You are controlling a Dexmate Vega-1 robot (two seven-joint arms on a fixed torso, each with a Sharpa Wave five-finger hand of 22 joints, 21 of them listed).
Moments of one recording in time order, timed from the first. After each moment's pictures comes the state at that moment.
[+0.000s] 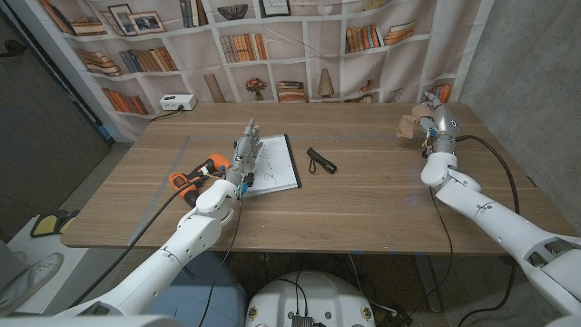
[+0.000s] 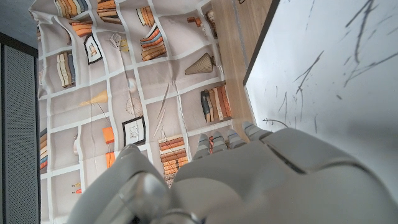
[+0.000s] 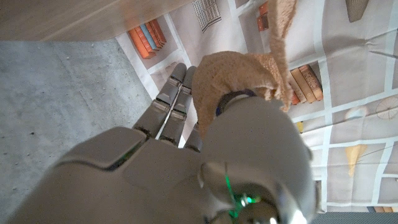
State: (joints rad) left arm 0.98 0.48 0.41 -1.52 -0.64 -0.23 0.10; left_hand 0.25 0.13 0.14 0.05 0.21 -0.03 -0.03 0.19 0.17 -0.07 -0.01 0.21 0.19 -0.12 -0.01 0.19 0.18 -0.06 0.00 0.19 0.17; right arm -0.68 -0.64 -0.52 -1.18 -0.09 0.05 -0.79; right_hand 1.23 0.18 0.43 -0.07 0.17 0.29 -0.16 0.20 0.21 0.42 -0.20 0.50 0.44 0.51 -0.05 0.54 0.55 0.57 -0.05 0.39 0.20
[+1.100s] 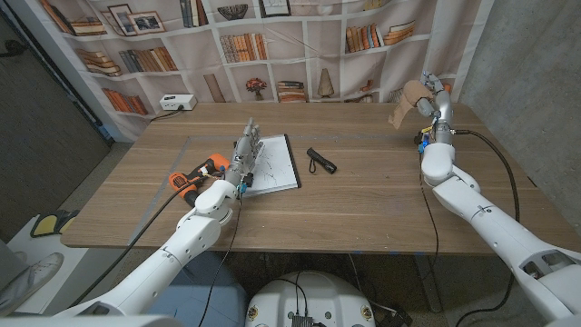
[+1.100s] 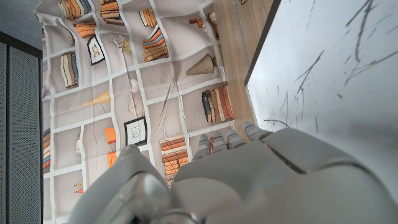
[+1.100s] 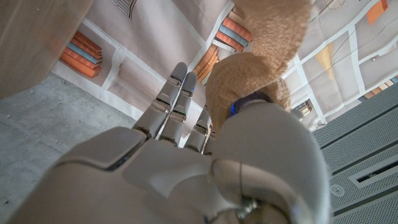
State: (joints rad) left arm 0.98 0.48 0.41 -1.52 -0.65 -0.24 0.09; left_hand 0.25 0.13 0.14 0.05 0.21 -0.03 -0.03 0.19 0.17 -0.07 -0.01 0.21 0.19 -0.12 -0.01 0.19 0.18 -0.06 0.00 0.19 0.17; right arm -0.76 -0.57 -0.37 -1.29 0.08 0.34 -0.66; right_hand 1.01 0.09 0.30 0.03 0.18 0.34 -0.14 0.20 0.21 0.37 -0.17 0.49 0.43 0.48 -0.05 0.41 0.51 0.58 -0.06 0.42 0.19
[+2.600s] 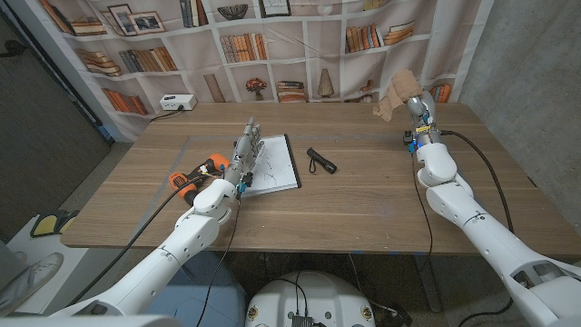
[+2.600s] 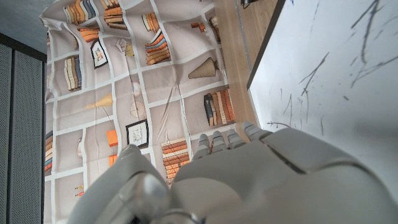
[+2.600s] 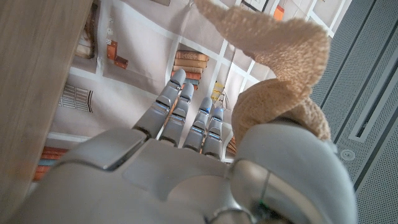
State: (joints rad) left arm 0.97 0.49 0.41 -1.52 -0.66 -0.24 0.06; left_hand 0.24 0.13 0.14 0.05 0.21 -0.03 -0.03 0.19 0.17 -0.06 0.00 0.21 0.19 -0.12 -0.01 0.19 0.18 -0.06 0.00 0.19 0.17; right arm -0.81 -0.50 -0.32 -1.34 0.42 0.52 -0.21; right_hand 0.70 0.01 0.14 0.14 0.20 0.33 -0.08 0.21 0.20 0.32 -0.09 0.35 0.34 0.40 -0.05 0.26 0.38 0.50 -0.04 0.34 0.17
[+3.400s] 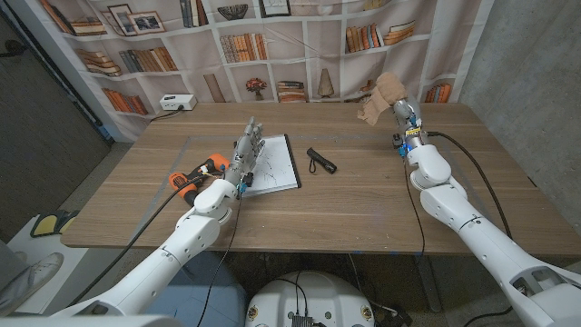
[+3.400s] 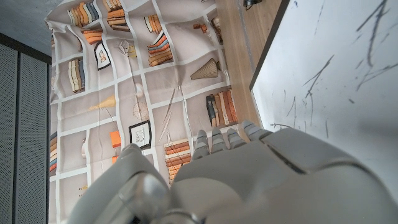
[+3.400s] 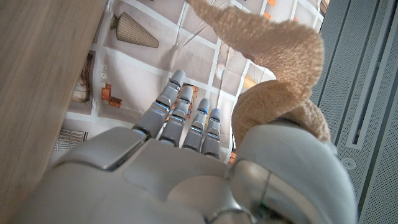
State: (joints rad) left arm 0.98 0.49 0.41 -1.51 -0.64 -0.26 0.06; left_hand 0.25 0.13 0.16 0.04 0.21 0.03 -0.04 0.19 0.17 -0.01 -0.01 0.22 0.19 -0.10 -0.01 0.19 0.18 -0.05 0.00 0.19 0.17; right arm -0.84 -0.50 -0.34 -1.42 0.48 0.48 -0.11; right_hand 0.70 0.02 0.14 0.12 0.21 0.30 -0.05 0.20 0.20 0.31 -0.06 0.31 0.32 0.36 -0.04 0.23 0.35 0.50 -0.03 0.32 0.17
